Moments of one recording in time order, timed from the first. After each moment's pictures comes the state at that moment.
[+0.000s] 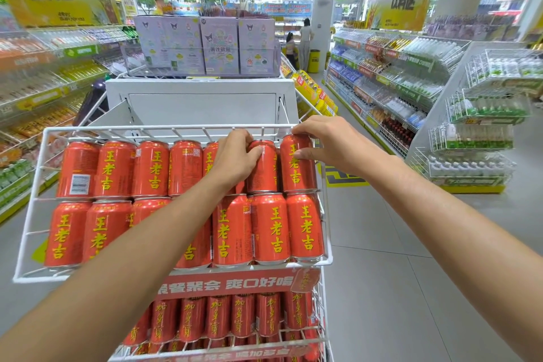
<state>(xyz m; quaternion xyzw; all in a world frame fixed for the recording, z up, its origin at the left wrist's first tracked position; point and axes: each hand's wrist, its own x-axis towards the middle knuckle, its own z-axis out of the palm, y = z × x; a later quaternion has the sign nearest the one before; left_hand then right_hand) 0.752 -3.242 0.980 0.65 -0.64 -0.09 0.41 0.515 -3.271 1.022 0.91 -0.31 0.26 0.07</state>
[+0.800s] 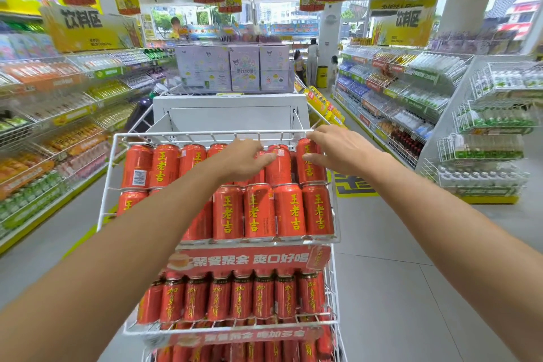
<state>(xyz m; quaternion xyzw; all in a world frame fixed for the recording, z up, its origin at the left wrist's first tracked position) 0.780 -3.142 1.041 0.63 -0.76 -0.05 0.15 0.537 -3.189 1.050 0.88 -0.44 0.11 0.15</state>
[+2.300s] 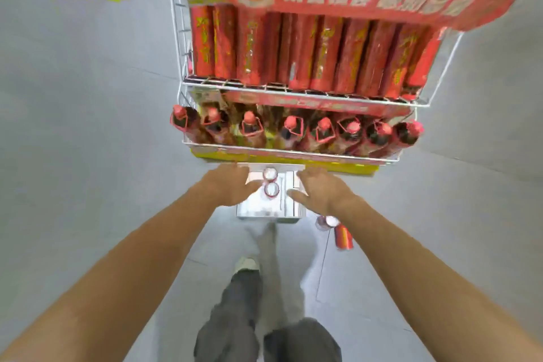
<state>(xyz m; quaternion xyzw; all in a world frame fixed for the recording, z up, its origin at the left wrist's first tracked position) 0.929 -2.817 0.331 0.67 -0.64 -0.33 -0.16 0.696 -2.862 0.319 0.82 -0.47 -0.20 -0.25</state>
